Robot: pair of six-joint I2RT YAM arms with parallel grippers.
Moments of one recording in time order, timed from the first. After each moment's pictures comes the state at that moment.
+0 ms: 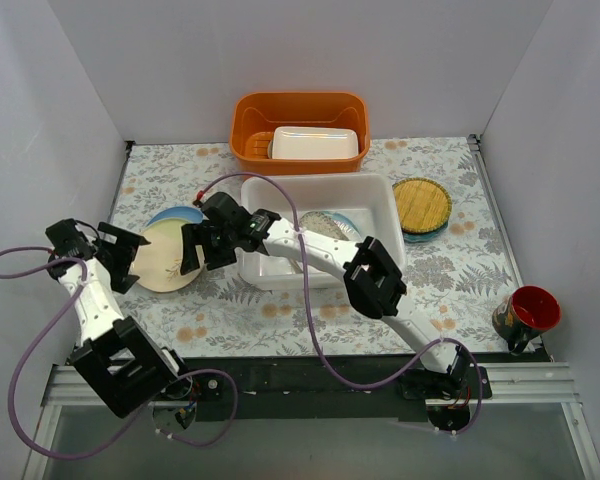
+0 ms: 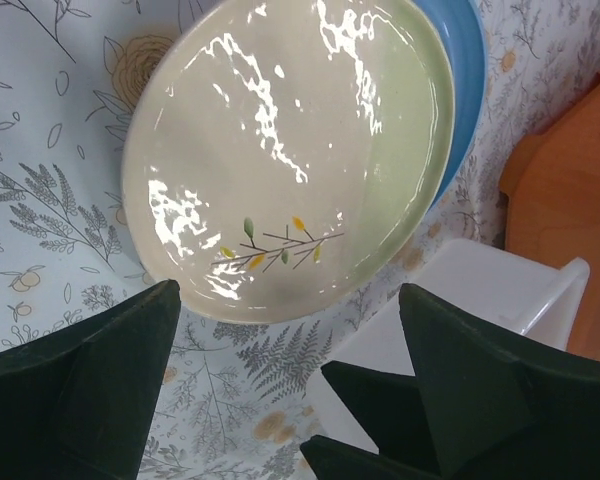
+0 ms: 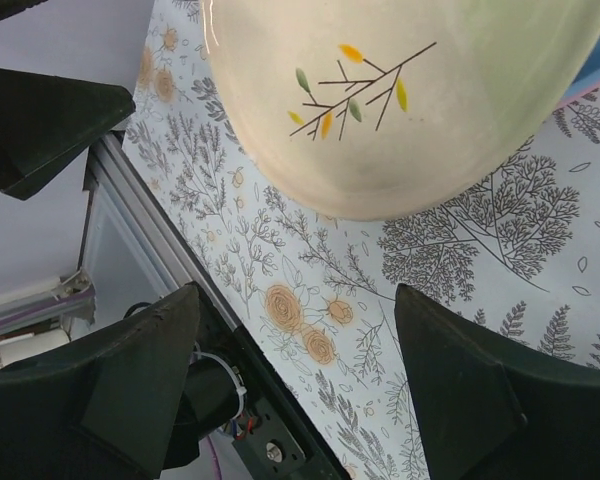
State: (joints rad) left arm 0.65 1.16 0.89 -0.71 0.36 -0.67; right arm 1.08 2.40 2.19 -0.49 -0.32 0.75
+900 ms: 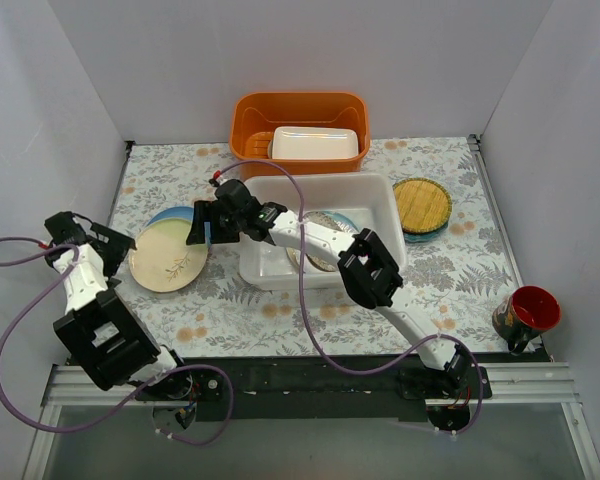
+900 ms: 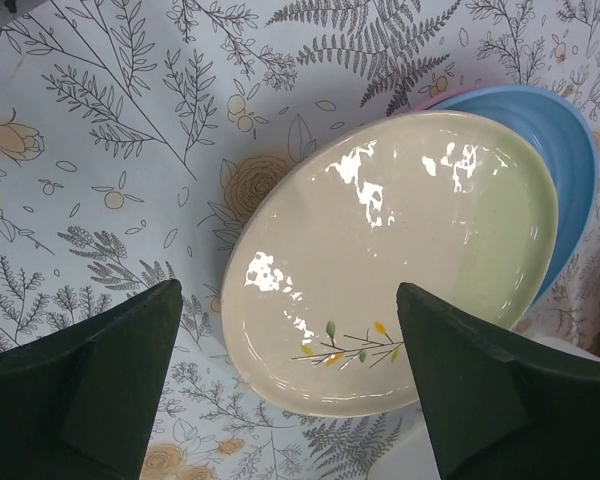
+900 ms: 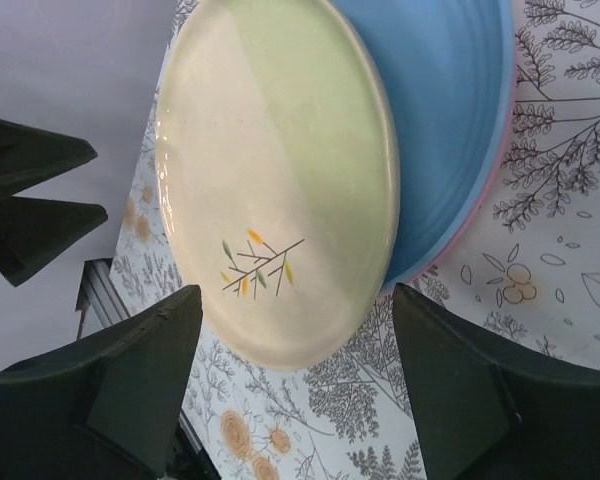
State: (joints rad) left arm 0.65 1.35 0.96 -0.64 0.13 -0.58; right arm 0.99 2.48 2.20 -0.28 -0.25 0.78
